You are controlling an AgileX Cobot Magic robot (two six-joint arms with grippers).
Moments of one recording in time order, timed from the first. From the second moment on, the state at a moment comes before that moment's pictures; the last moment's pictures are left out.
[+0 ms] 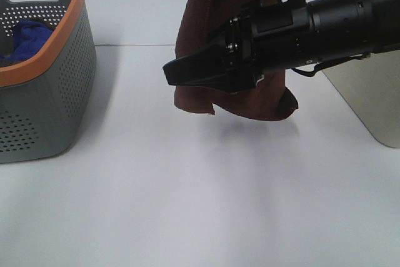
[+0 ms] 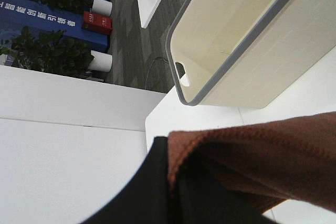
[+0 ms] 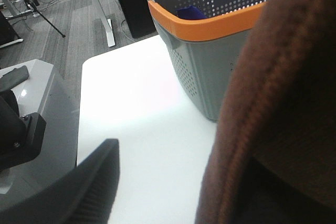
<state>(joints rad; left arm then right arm) -0.64 1.78 -1.95 -0.56 0.67 1.78 0.38 1.63 -0.87 1.60 0.71 -1.80</state>
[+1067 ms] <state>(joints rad) -0.57 1.80 -1.95 -0.46 0.71 1.57 0.38 1.58 -0.87 1.21 0.49 -1.43</state>
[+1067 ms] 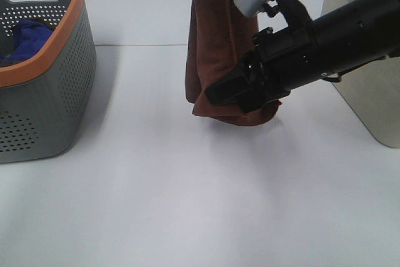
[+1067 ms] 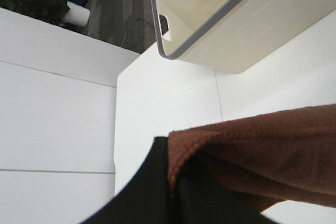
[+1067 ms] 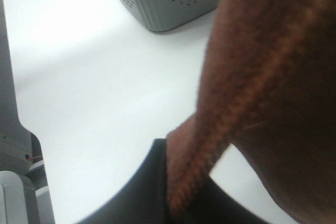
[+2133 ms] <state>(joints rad) -0.48 2.04 -1.95 0.18 0.46 0.62 0.37 1.66 -1.10 0.35 -0.23 -1.32</state>
